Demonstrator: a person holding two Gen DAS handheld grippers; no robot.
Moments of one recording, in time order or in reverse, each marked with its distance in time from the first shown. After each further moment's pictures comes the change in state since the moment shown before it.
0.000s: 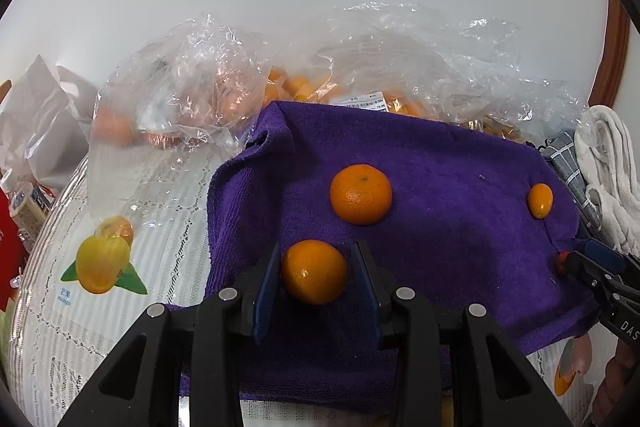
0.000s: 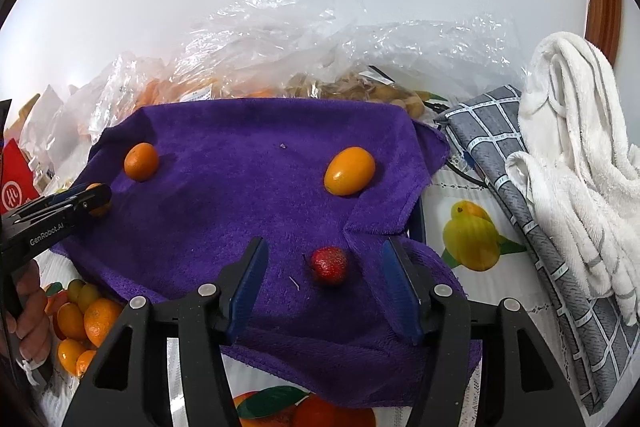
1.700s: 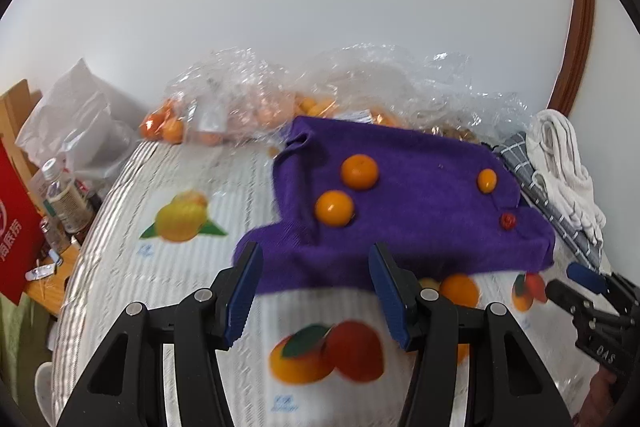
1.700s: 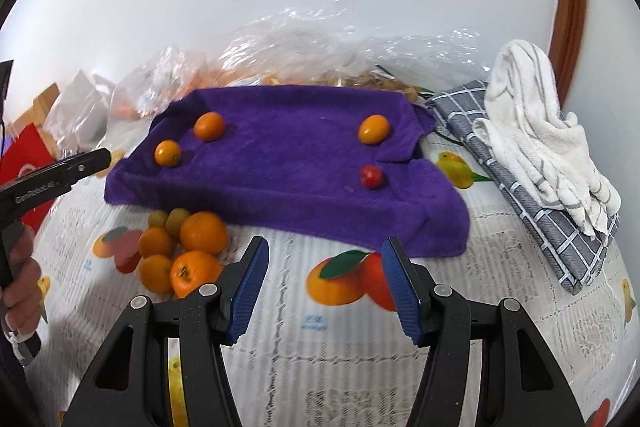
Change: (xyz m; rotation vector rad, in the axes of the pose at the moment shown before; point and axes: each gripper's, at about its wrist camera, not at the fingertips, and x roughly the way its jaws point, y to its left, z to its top) left arm -0.102 0.041 -0.038 0.016 -0.040 -0.059; right arm -0.099 0.058 -0.058 -0.011 0.008 -0.035
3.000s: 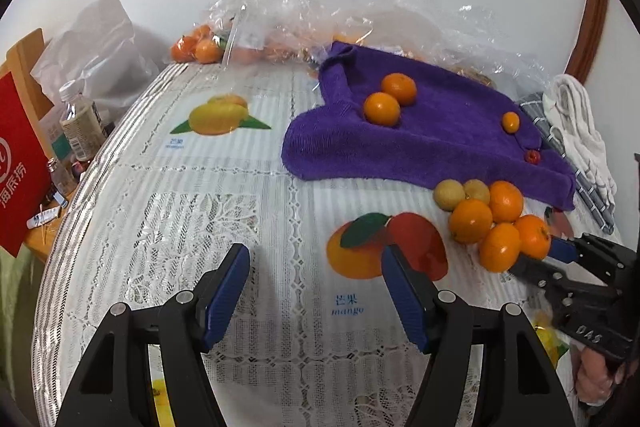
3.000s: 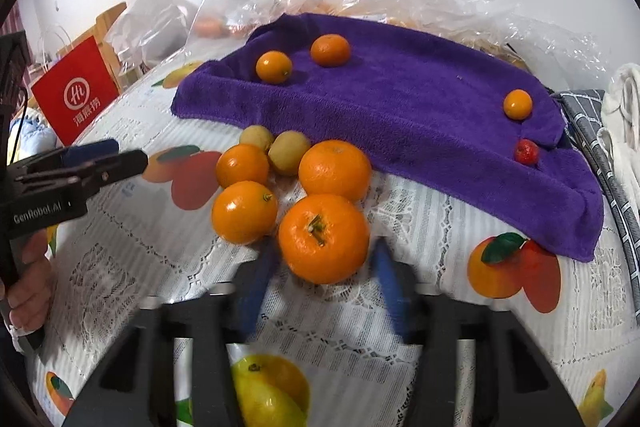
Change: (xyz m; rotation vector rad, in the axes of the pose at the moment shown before) left arm 0.007 0.033 -0.065 -0.038 0.126 0.022; right arm 0.045 0.072 -0.027 -0.198 0.117 0.205
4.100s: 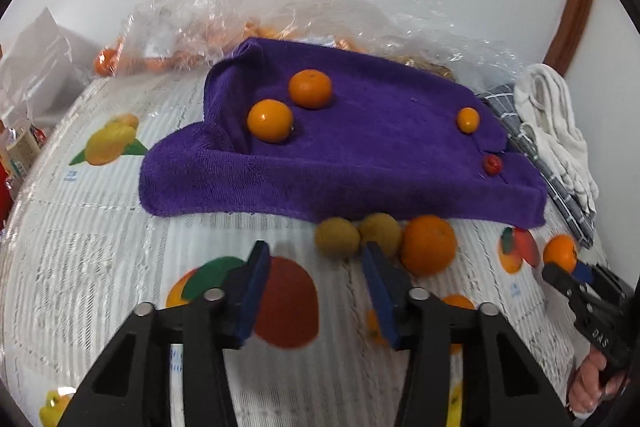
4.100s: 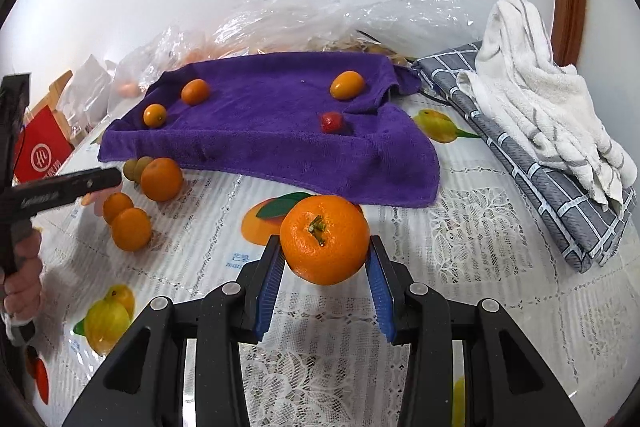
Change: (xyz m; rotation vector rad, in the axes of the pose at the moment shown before) left arm 0.030 -0.072 0.032 0.018 0.048 -0.106; right arm -0.054 -0.124 -0.045 0.191 -0.098 -0.127
